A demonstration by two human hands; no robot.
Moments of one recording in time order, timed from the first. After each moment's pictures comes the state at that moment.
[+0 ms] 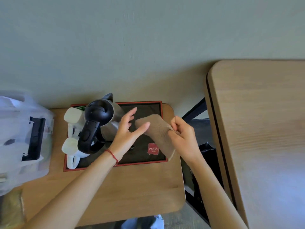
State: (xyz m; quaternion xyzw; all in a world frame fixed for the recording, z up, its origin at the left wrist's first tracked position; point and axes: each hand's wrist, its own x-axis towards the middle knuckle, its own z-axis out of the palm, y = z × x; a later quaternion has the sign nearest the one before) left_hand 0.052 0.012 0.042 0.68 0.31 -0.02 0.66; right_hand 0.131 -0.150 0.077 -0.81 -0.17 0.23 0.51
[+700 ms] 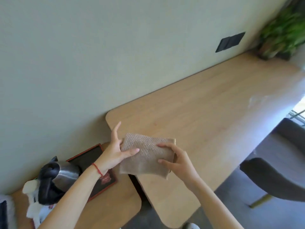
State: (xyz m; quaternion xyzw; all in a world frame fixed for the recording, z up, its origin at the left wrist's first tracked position) left_hand 0.070 -0.173 0.308 0.75 0.03 -0.20 0.63; right_hand 0.043 -0.405 0.299 -0.78 0.01 0.14 0.61
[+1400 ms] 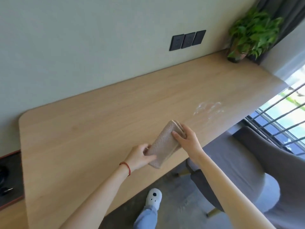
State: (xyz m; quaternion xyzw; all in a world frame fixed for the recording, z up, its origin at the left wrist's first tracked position) left_hand 0.149 -0.599 0.265 0.83 0.02 -0.25 0.51; right_hand 0.186 -0.797 0.293 -0.81 0.05 0.11 0.58
